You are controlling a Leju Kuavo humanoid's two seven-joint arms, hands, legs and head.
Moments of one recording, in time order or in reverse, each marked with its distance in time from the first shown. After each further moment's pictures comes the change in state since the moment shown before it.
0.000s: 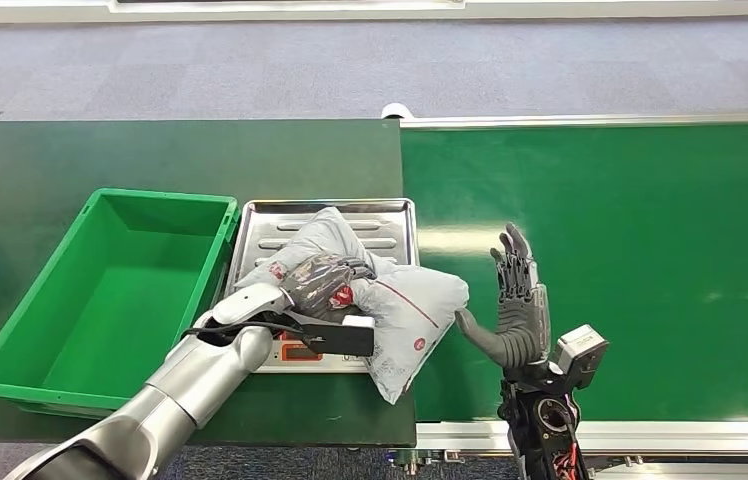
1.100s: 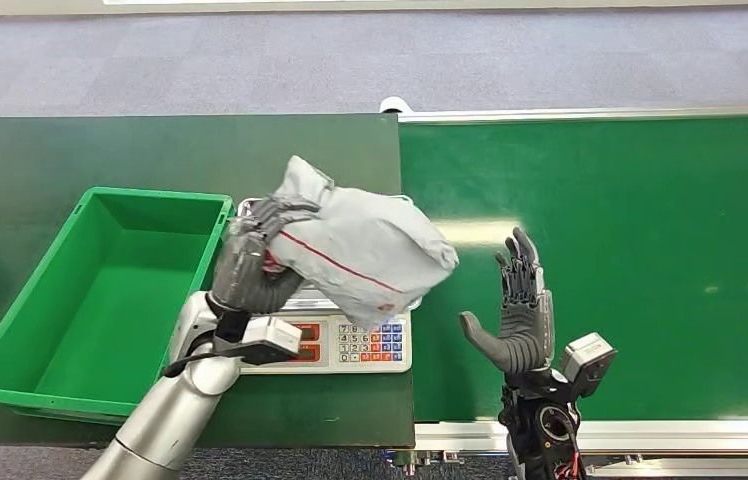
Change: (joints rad) left arm 0.224 0.003 0.195 -0.465 0.286 0.541 -0.218; right arm 0.035 0.014 -0.008 -0.041 -0.028 -0.007 0.011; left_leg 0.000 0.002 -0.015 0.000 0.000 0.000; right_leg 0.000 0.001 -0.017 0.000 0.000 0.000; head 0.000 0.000
